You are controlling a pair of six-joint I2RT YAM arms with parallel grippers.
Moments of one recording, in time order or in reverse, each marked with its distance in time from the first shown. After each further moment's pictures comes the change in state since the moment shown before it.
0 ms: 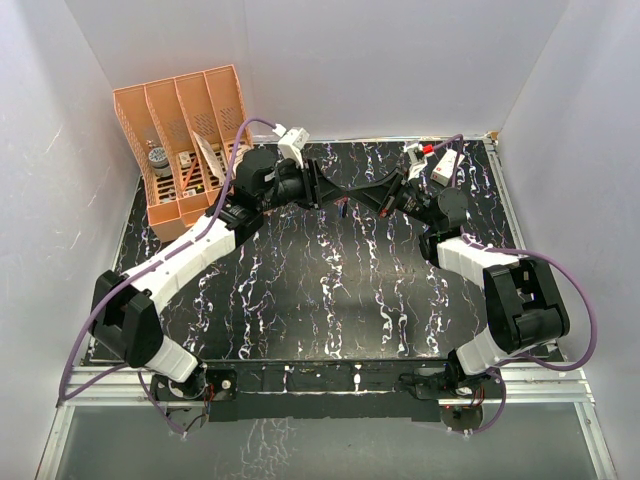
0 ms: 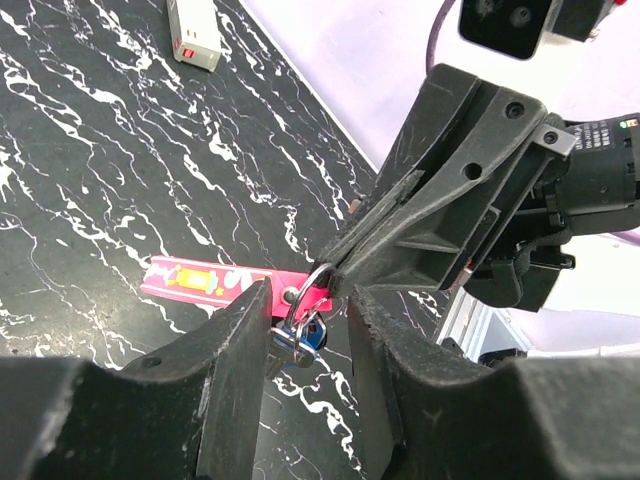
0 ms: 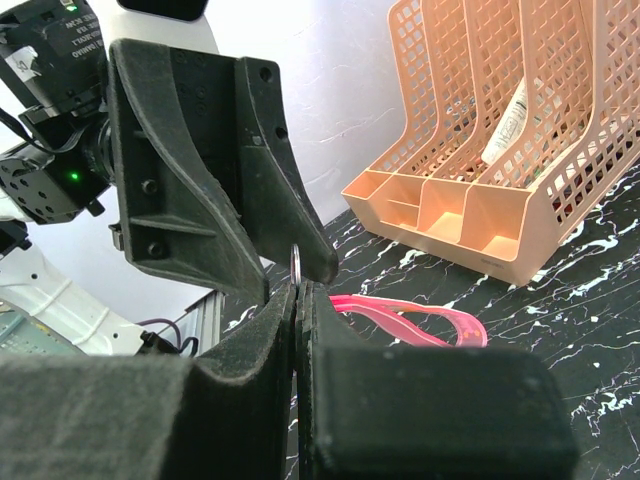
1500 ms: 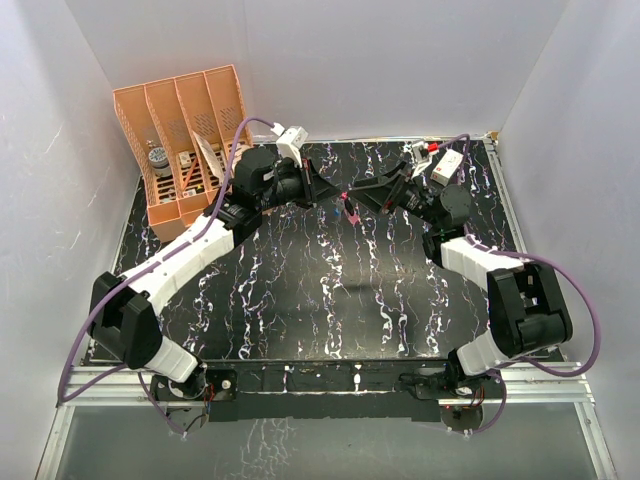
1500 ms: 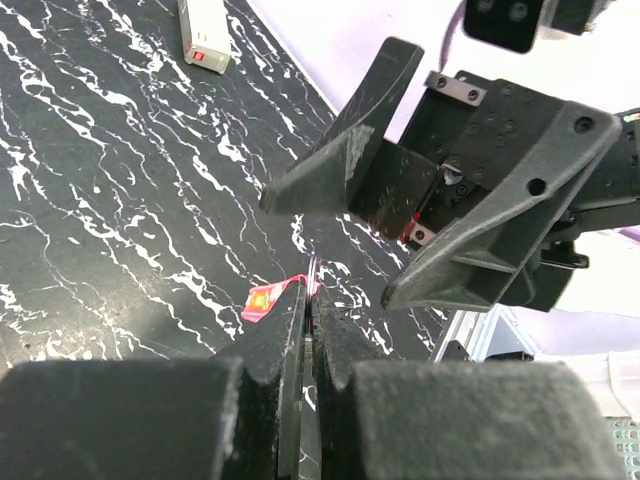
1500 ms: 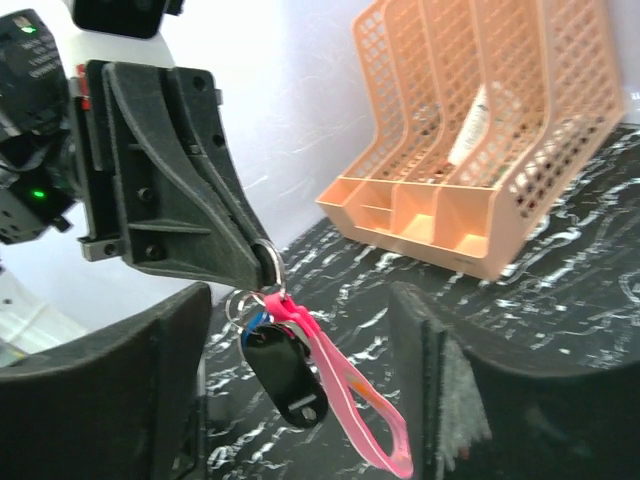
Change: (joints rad) left arm 0.000 -0.002 0.004 -0.013 -0.005 0.006; right arm -0.012 -0.011 0.000 -0.046 0.039 -0.011
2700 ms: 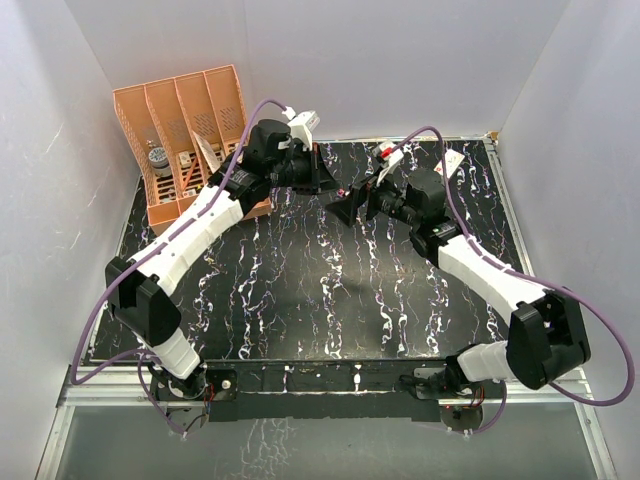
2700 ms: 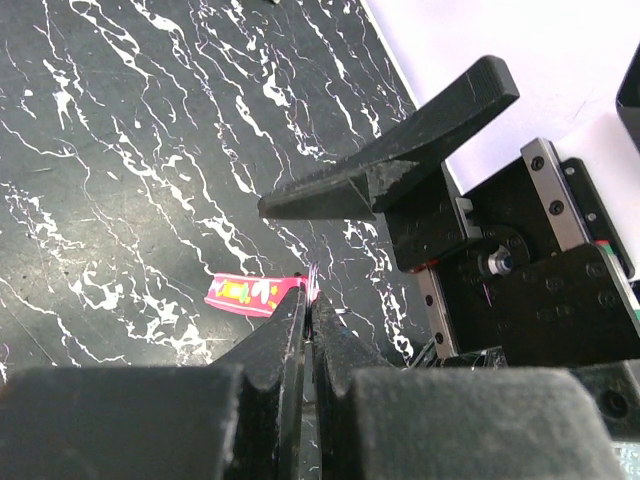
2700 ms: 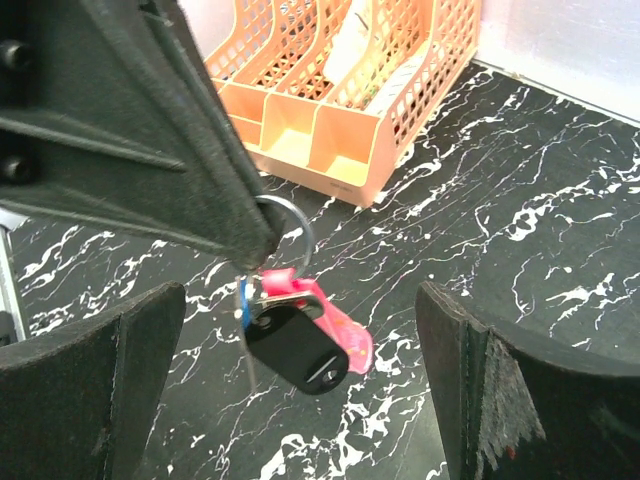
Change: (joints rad) left arm 0.000 0.159 0.389 -0.505 -0.056 0.056; right arm 0.198 -0.185 0.172 -0.849 0.308 -0.685
